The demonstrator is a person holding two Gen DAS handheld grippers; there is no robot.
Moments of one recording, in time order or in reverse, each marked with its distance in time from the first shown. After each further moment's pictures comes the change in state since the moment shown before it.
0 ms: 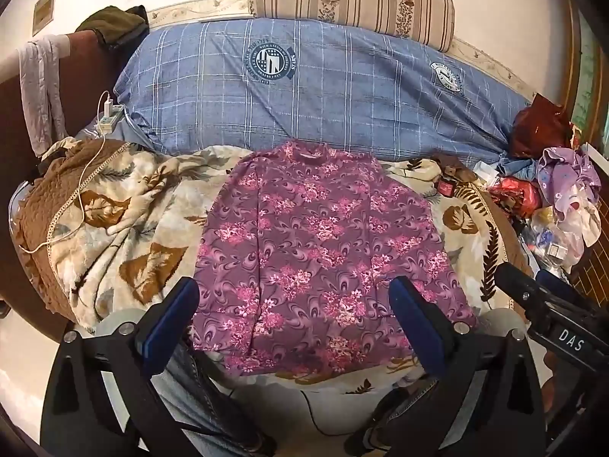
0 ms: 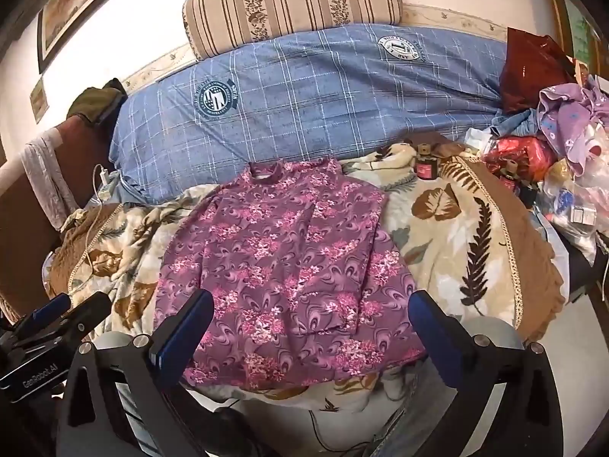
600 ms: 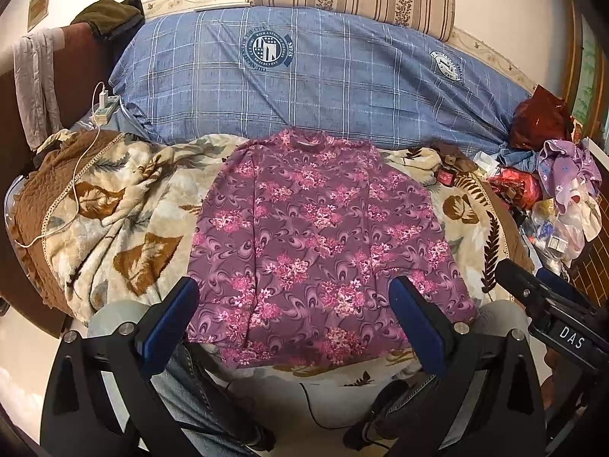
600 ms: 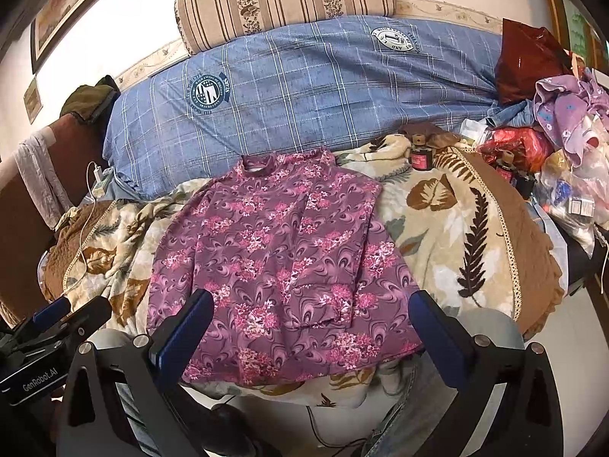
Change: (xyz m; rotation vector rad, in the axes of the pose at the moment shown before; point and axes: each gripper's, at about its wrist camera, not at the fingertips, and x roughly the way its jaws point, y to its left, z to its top) left arm 0.010 -0.001 -0.006 0.003 0.038 -0.003; right arm -0.005 0.004 0.000 -0.011 0.070 0.011
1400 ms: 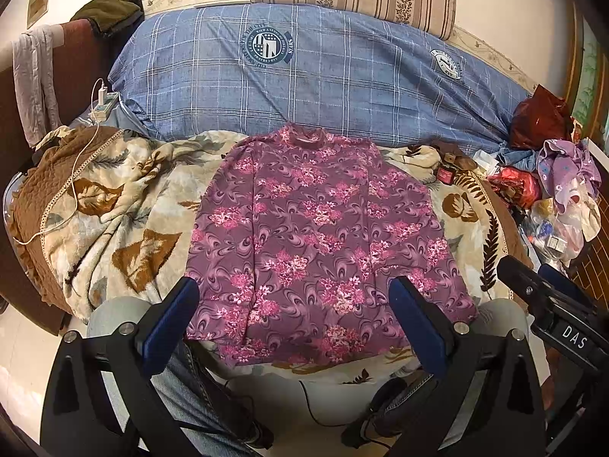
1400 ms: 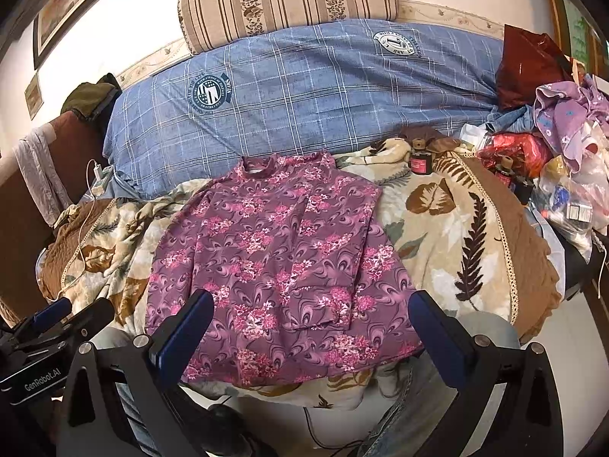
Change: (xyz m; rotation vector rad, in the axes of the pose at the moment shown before) left arm 0.001 0.000 -0.003 0.001 0.004 0.001; right arm -0.002 0.000 0.001 -0.012 -0.005 0.000
